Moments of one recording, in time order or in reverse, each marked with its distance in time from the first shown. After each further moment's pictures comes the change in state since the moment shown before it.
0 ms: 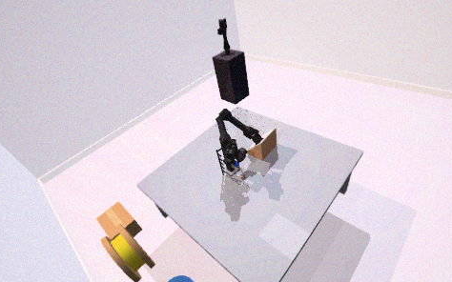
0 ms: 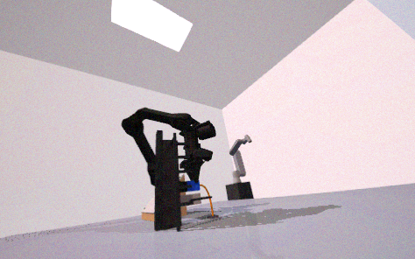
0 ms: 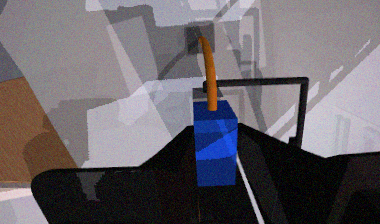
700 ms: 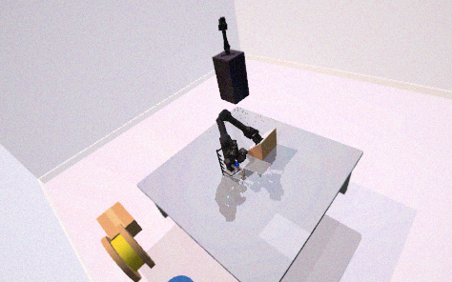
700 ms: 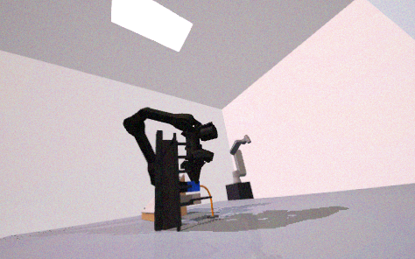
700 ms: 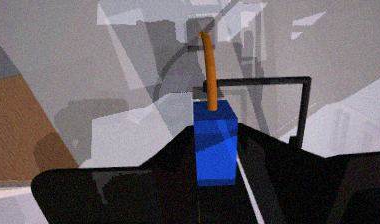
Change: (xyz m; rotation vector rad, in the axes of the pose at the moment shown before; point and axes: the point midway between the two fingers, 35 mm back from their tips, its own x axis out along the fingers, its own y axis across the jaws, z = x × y) arm 0.003 0.000 0.002 -0.003 0.038 0.002
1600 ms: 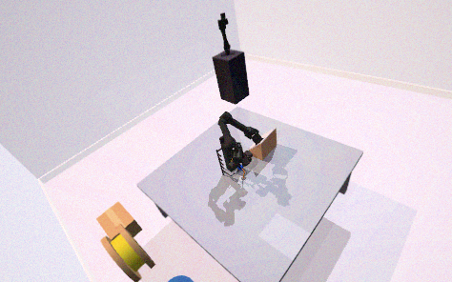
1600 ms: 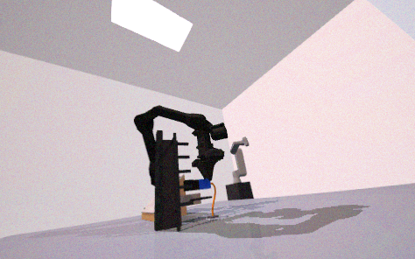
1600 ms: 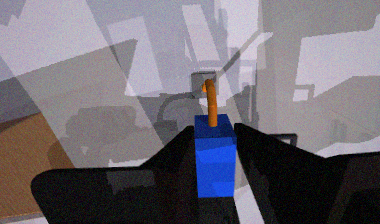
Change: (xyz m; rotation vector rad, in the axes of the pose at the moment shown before) arm -0.009 0.001 0.053 -0.010 -0.028 -0.001
